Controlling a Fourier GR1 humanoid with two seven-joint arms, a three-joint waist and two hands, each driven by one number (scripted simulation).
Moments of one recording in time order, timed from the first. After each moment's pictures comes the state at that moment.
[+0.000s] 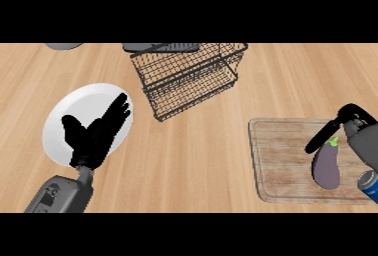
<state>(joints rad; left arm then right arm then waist) -0.21 0.30 -0.26 -1.43 0.33 0.13 0.16 -0.60 -0.74 0.57 -1.03 -0.07 0.06 1.25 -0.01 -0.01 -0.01</state>
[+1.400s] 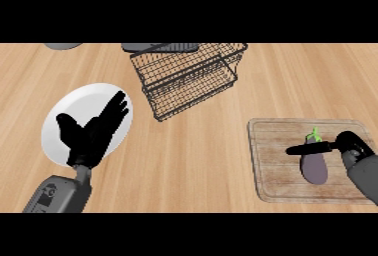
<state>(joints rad) -0.20 0.28 -0.23 -1.45 0.31 0.12 0.18 -0.40 -0.73 0.57 -1.15 -0.04 -0.09 1.23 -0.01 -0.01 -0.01</state>
